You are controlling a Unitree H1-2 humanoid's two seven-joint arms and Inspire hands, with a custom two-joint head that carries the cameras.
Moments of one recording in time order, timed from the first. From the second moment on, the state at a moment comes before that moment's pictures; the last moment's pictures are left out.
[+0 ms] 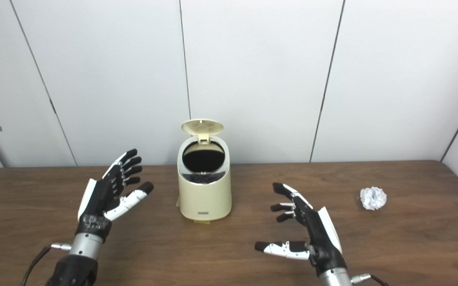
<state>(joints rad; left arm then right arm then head) -0.26 0.12 0.02 0.03 0.11 -0.09 0.00 -0.08 -0.12 0.02 -0.09 -0.24 -0.13 0.00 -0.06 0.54</state>
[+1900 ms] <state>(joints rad) -0.23 0.18 -0.01 0.23 0.11 -0.26 -0.05 -0.61 -0.84 0.27 0.06 -0.83 0.40 0.61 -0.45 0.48</state>
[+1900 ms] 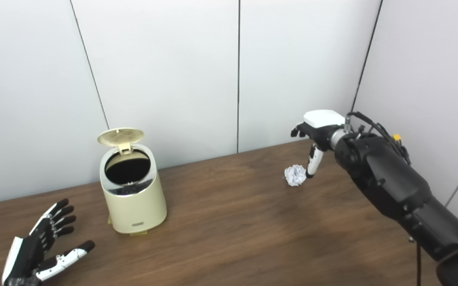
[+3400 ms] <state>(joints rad) -0.19 0.19 -0.01 0.16 0.12 -0.18 -0.05 -0.60 -0.73 0.30 0.40 -0.75 0.28 0.47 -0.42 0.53</state>
